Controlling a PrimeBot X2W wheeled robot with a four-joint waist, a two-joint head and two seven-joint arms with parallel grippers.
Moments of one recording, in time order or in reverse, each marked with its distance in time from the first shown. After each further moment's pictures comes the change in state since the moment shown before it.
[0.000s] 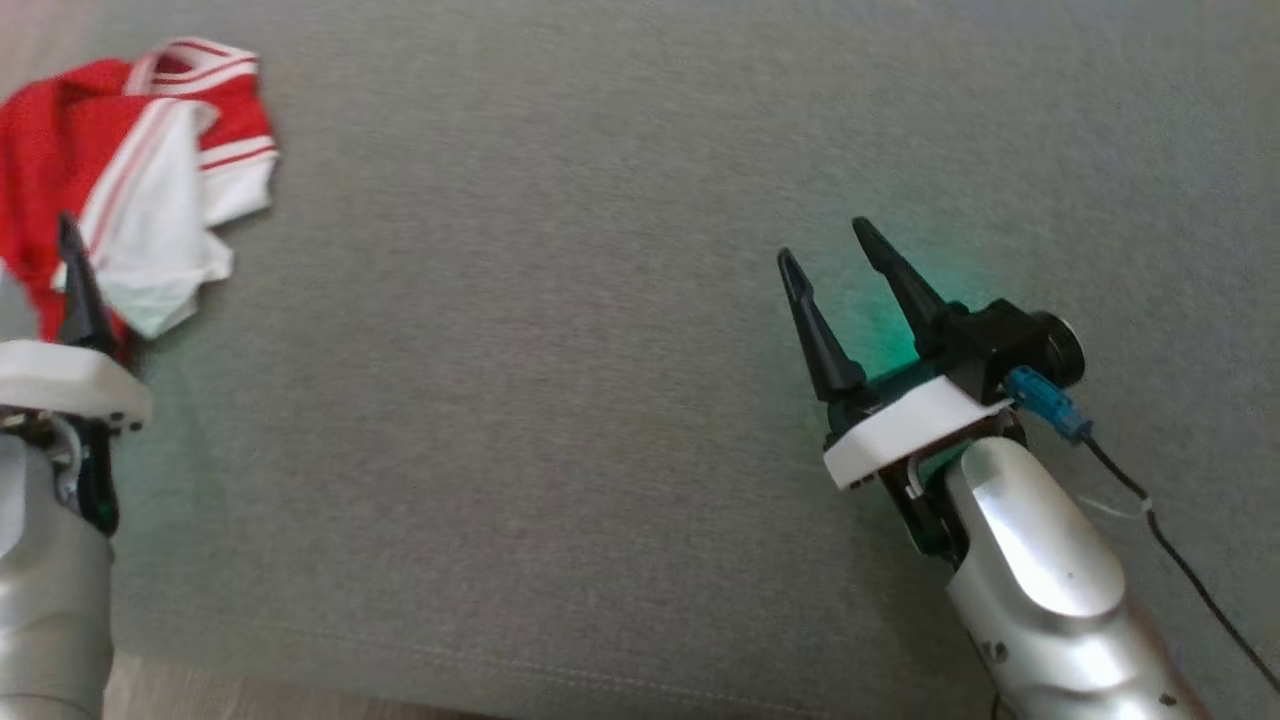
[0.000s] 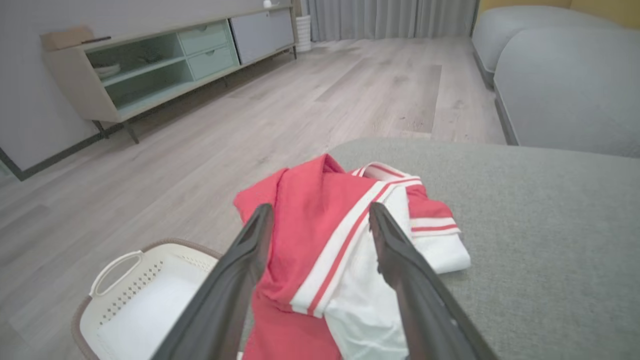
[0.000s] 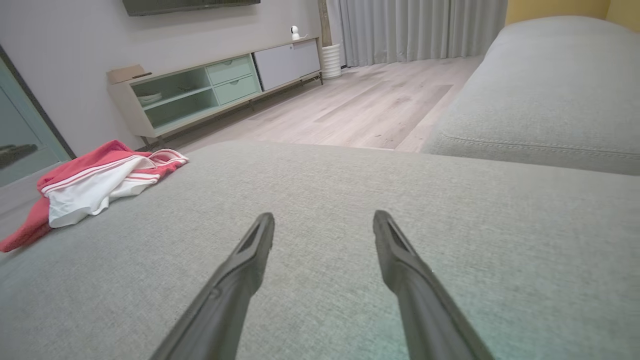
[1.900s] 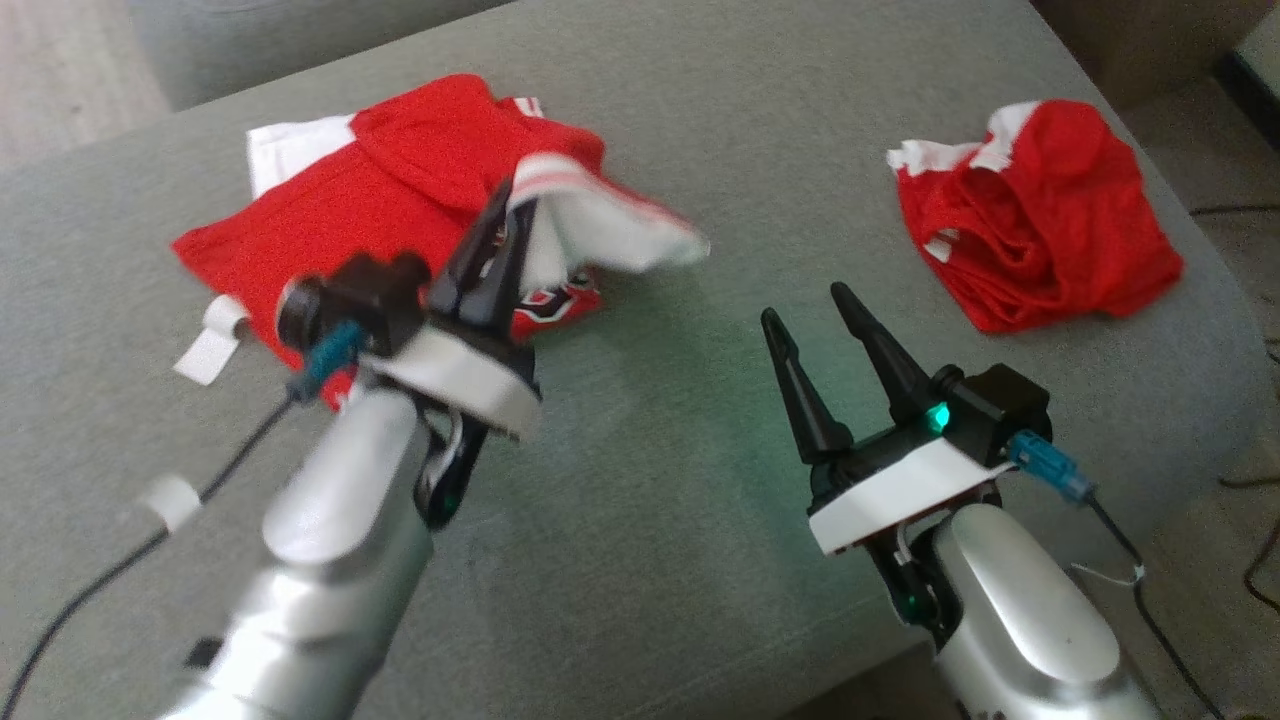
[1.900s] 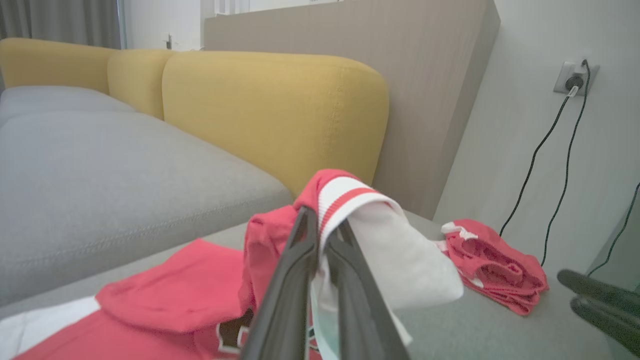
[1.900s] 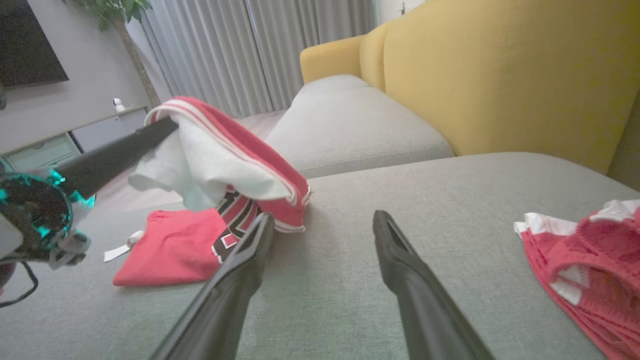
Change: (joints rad) left arm -0.005 -0.212 -0.616 -0.326 -0.203 0.000 0.000; right arm 0.113 -0.004 0.065 -0.100 0.154 0.000 0.000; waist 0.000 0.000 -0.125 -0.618
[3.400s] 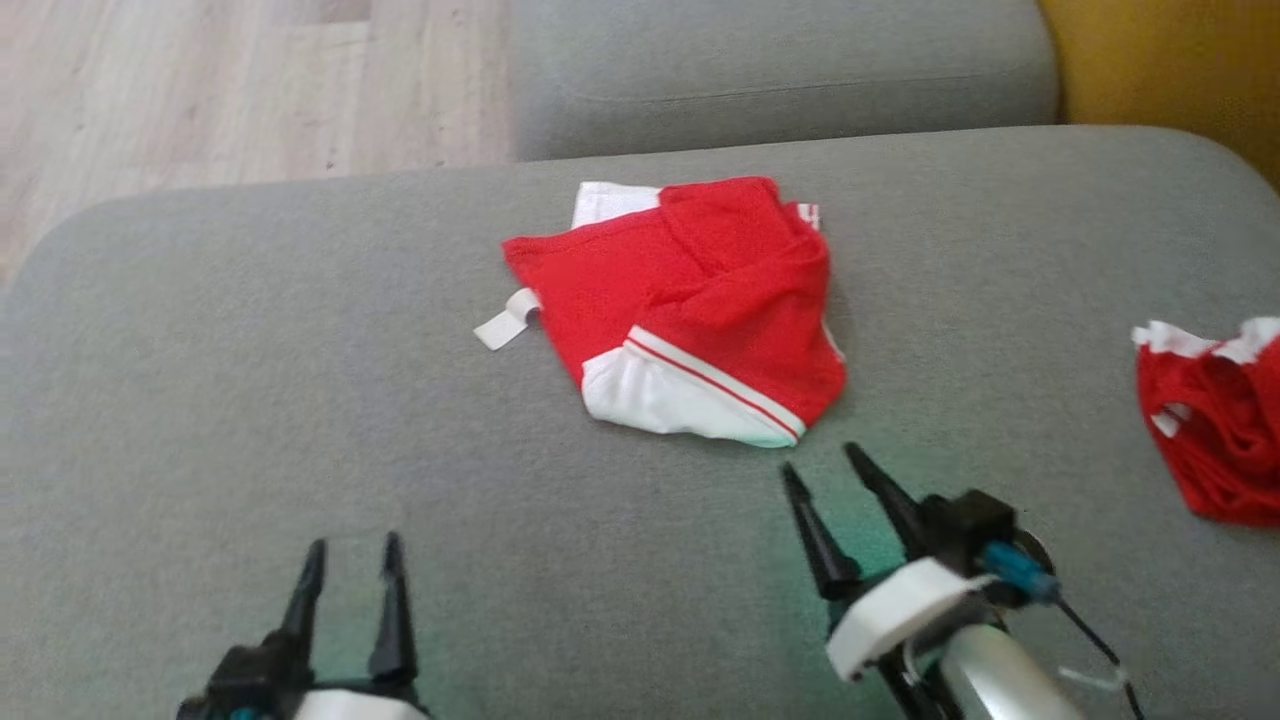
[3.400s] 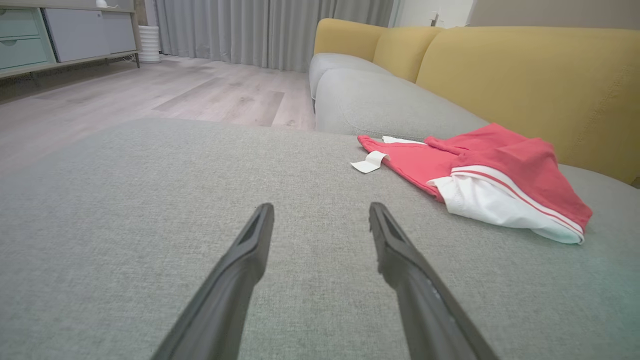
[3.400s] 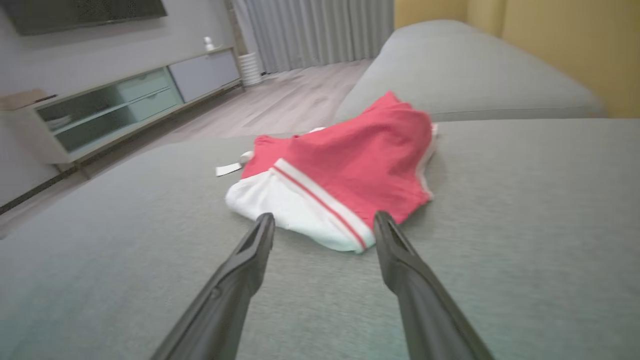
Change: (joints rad) left arm 0.754 -0.071 0.472 -0.275 0.229 0.070 0.000; right arm 0.155 0.007 -0.046 0.169 -0.063 0.000 0.000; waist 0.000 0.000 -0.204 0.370
